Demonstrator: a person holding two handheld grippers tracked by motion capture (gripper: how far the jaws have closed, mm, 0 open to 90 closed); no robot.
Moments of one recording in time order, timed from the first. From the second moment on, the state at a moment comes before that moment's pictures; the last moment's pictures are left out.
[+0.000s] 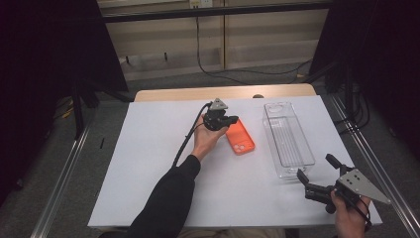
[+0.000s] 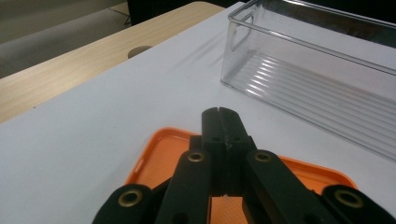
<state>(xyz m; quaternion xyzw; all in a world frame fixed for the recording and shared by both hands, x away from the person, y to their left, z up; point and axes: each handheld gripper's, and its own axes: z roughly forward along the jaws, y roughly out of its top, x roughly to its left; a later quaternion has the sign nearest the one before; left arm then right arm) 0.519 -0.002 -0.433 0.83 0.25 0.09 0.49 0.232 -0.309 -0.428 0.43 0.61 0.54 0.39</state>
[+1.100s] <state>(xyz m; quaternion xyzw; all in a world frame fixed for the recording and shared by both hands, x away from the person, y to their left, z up) 0.553 -0.045 -0.452 0.87 0.24 0.08 0.42 0.230 -0.313 -0.429 0.44 0.60 0.54 0.39</state>
